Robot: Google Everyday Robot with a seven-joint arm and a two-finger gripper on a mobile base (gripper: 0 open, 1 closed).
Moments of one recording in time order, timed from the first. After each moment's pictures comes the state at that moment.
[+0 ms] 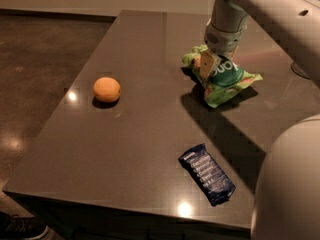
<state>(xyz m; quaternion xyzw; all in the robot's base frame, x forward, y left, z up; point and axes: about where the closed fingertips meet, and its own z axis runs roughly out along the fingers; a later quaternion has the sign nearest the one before) 0.656 -0.176 0.870 -0.31 0.94 -0.03 0.10</state>
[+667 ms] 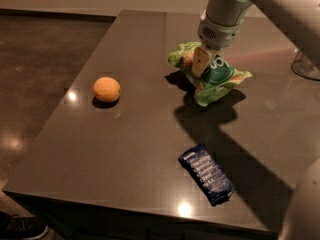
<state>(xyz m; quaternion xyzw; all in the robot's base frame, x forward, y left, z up) 0.630 -0.143 0.899 -0.38 0.92 0.00 0.12</state>
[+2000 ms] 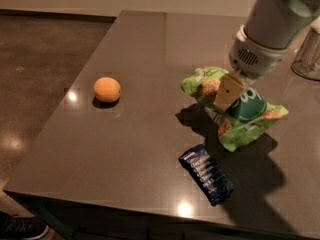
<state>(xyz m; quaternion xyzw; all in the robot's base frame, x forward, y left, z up) 0.485 -0.168 0.917 -0.38 0.92 0.03 0.10</state>
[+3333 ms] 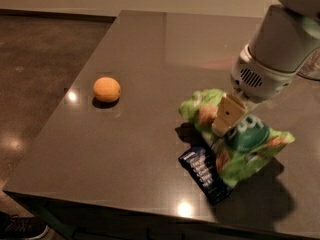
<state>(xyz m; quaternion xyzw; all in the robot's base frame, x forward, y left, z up) 0.426 -0.155 0.907 -0.34 0.93 0.07 0.07</state>
